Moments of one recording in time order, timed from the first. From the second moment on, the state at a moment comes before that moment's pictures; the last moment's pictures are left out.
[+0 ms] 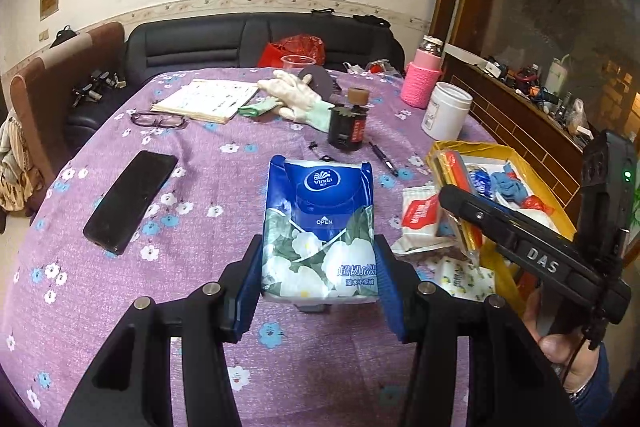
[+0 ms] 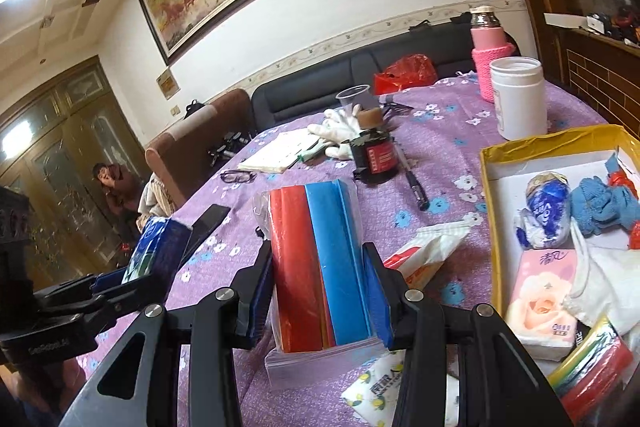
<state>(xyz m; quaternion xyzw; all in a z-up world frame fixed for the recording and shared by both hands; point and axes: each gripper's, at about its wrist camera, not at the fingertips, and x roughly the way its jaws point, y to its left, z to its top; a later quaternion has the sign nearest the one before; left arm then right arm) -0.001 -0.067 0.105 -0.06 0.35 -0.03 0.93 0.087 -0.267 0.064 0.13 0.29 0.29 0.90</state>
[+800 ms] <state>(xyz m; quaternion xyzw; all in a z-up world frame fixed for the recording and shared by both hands) 0.047 -0.209 0.121 -0.01 0.37 -0.16 0.92 0.116 -0.432 0.102 0.21 0.29 0.14 0.92</state>
